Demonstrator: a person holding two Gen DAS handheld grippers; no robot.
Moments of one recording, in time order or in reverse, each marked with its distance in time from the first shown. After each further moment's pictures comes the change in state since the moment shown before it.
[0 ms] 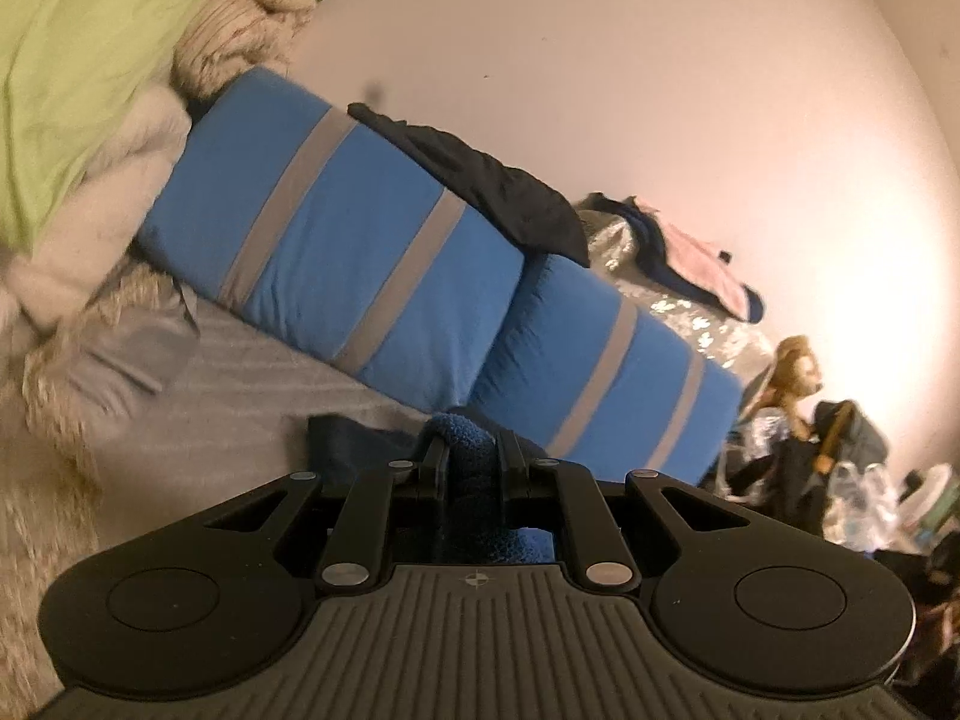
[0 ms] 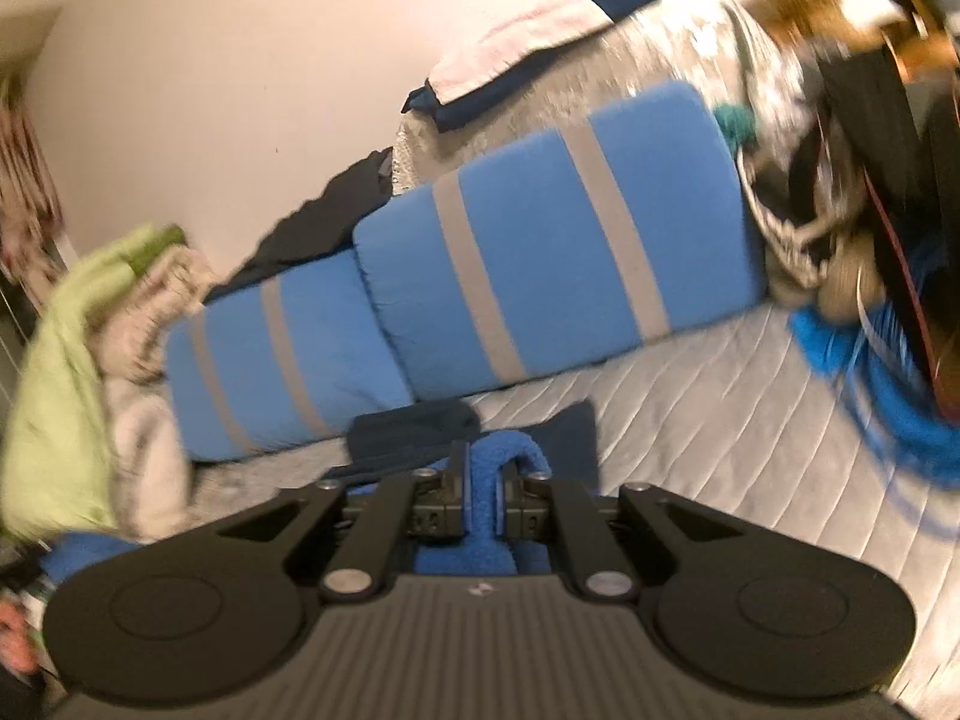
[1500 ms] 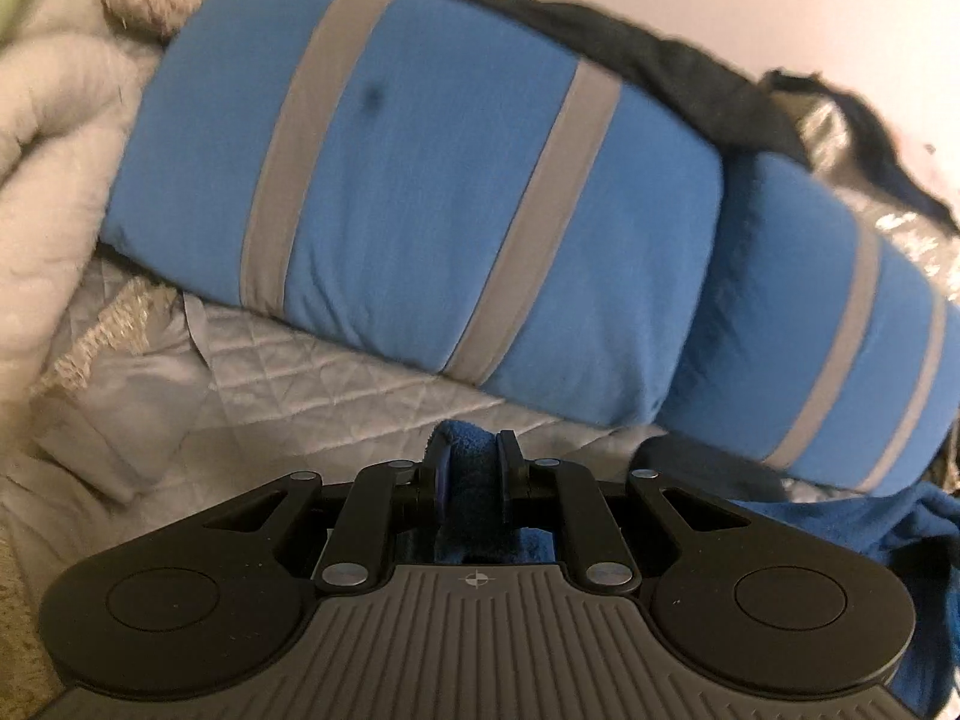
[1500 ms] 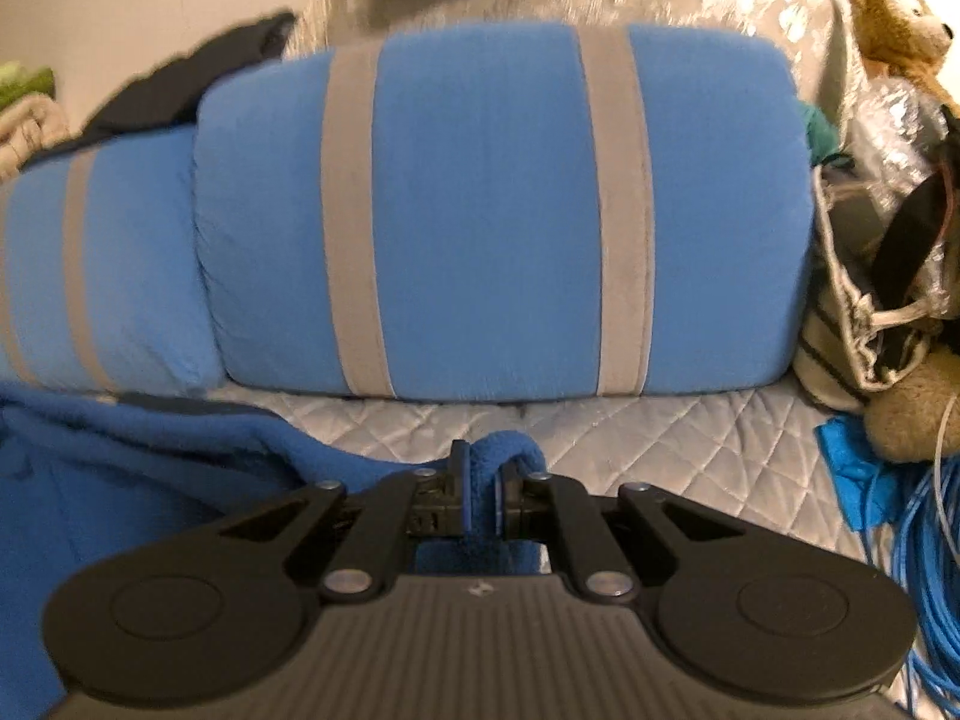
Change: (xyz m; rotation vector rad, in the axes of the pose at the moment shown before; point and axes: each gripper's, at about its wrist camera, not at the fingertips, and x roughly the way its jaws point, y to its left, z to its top) left arm 0.253 0.042 0.027 0.087 0.188 0.321; right arm 0.285 -0.008 0.038 -0.232 0.115 -0.257
